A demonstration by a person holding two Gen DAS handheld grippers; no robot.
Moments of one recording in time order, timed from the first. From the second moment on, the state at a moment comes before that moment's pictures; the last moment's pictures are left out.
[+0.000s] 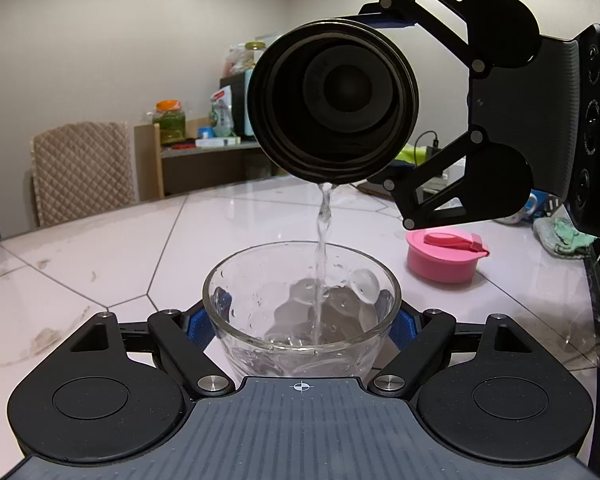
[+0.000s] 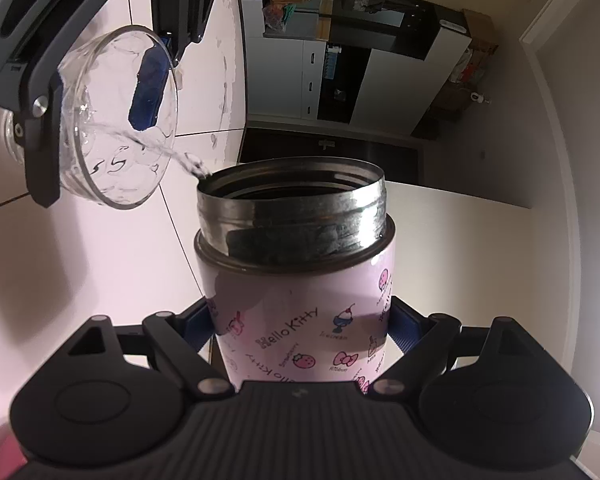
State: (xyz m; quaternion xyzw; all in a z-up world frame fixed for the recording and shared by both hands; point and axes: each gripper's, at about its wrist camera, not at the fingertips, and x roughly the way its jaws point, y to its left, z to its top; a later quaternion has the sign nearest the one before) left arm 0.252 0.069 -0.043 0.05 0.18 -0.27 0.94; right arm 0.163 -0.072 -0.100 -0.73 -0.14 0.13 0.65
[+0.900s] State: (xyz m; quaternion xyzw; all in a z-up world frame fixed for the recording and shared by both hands) left arm 0.254 0.072 -0.043 0.05 0.18 -0.27 0.94; right arm 0.179 -0.034 -0.051 -0.62 -0.07 0.18 0.76
